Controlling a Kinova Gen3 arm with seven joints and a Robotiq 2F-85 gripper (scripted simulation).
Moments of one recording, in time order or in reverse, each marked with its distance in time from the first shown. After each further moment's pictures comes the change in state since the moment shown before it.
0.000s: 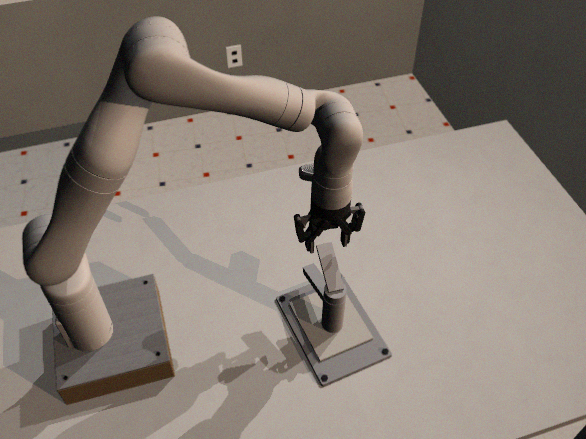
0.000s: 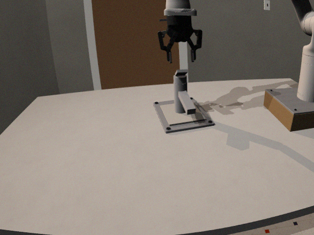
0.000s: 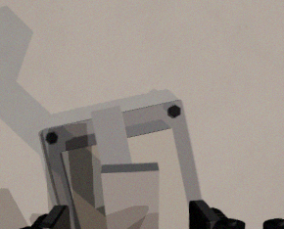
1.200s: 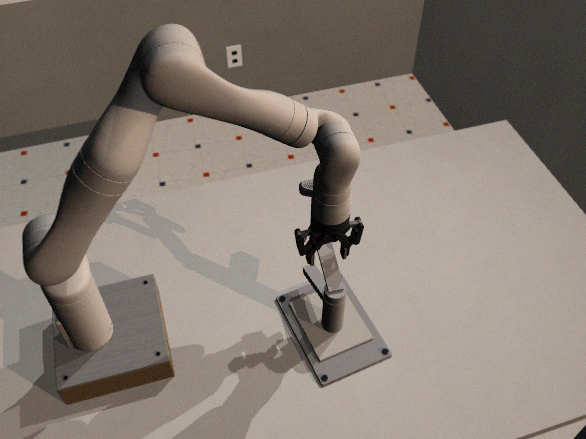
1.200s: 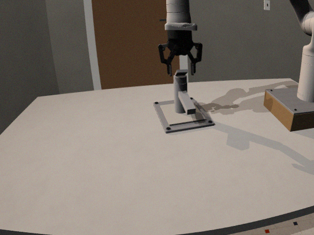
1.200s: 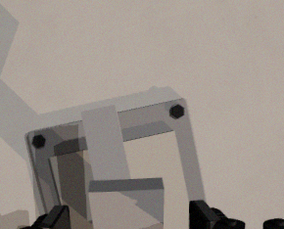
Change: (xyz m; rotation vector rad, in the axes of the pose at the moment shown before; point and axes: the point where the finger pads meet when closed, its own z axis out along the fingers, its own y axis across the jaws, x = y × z) arm 0.000 0.002 0.043 -0.008 0.000 0.000
